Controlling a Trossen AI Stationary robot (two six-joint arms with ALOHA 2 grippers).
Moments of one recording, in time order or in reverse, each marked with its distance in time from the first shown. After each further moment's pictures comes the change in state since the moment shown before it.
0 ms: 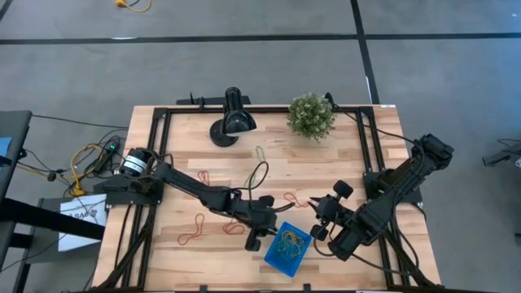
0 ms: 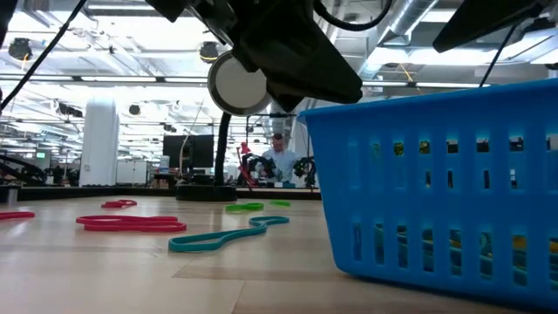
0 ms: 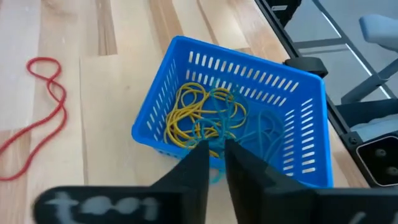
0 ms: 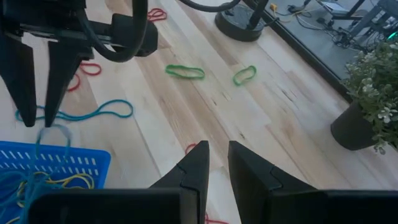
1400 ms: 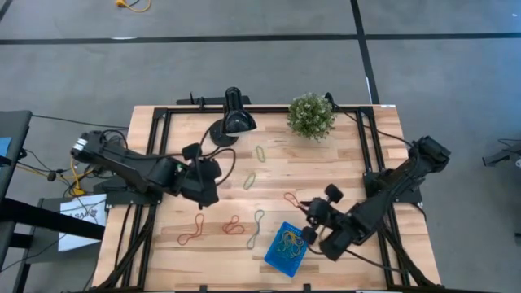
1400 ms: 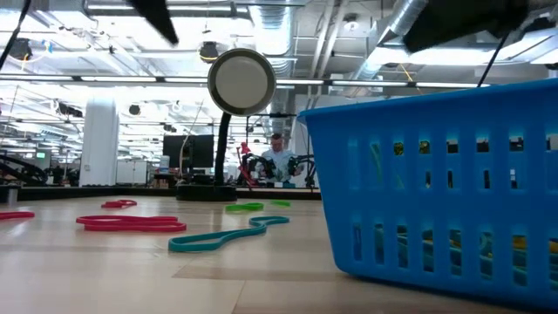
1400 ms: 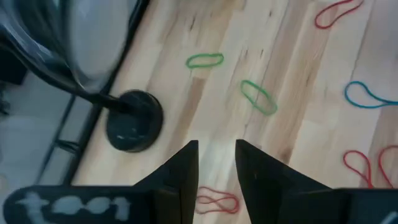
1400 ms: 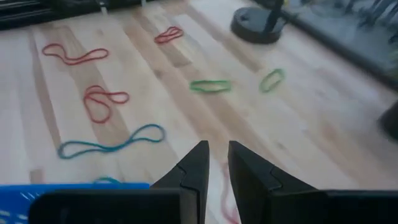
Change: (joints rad) left arm -0.047 -0.529 0.107 -1.227 -0.733 -0.418; right arm -0.054 0.041 0.000 0.232 -0.019 -0.019
